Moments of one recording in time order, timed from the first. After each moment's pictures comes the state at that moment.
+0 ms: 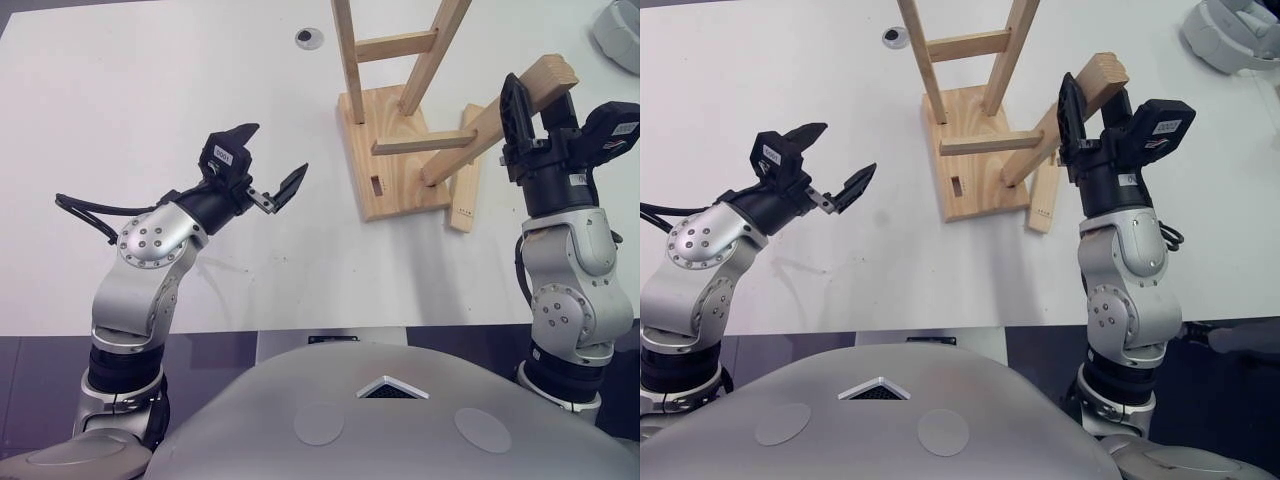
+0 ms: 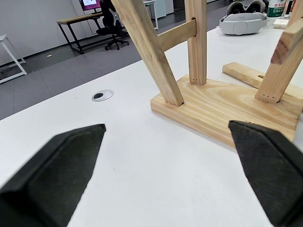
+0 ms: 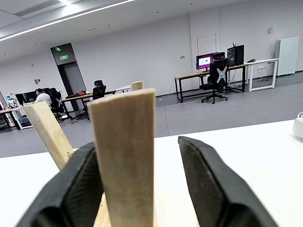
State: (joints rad) left arm 0.15 0.48 -0.05 -0.65 -0.30 0.56 -0.45; right arm 0.17 -0.24 -0.15 -0.68 0.55 0.43 0.02
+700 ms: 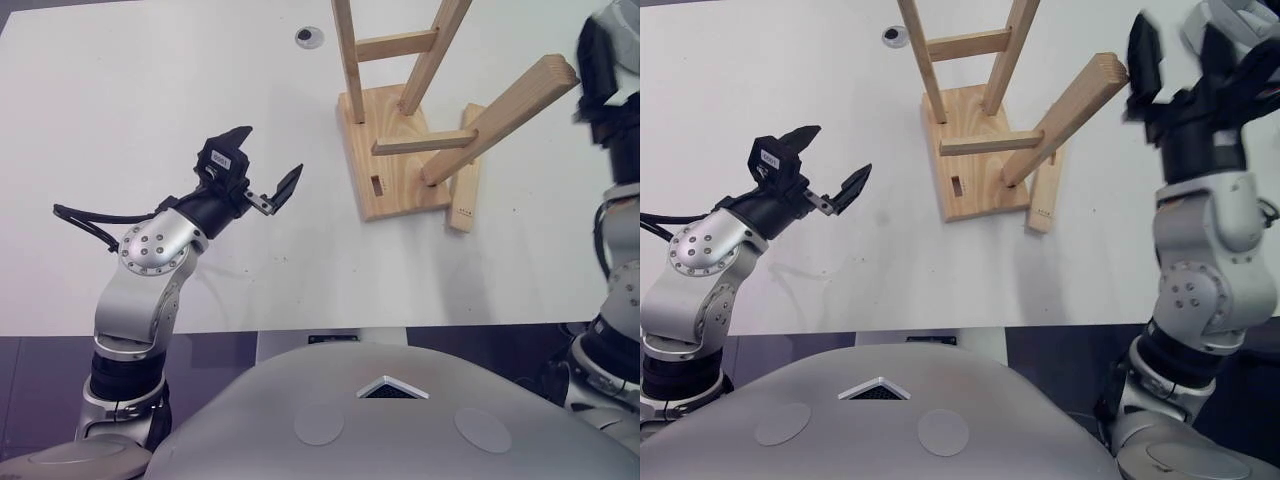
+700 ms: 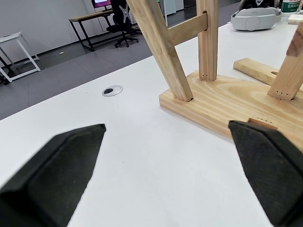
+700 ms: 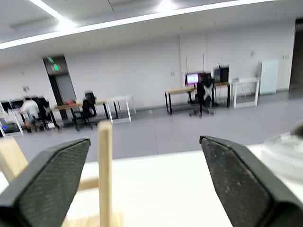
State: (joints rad) left arm 0.17 0.45 -0.04 -0.67 -0.26 0.55 -0.39; right arm 0.06 -0.41 -0.39 -0.64 0.73 0.52 0.01
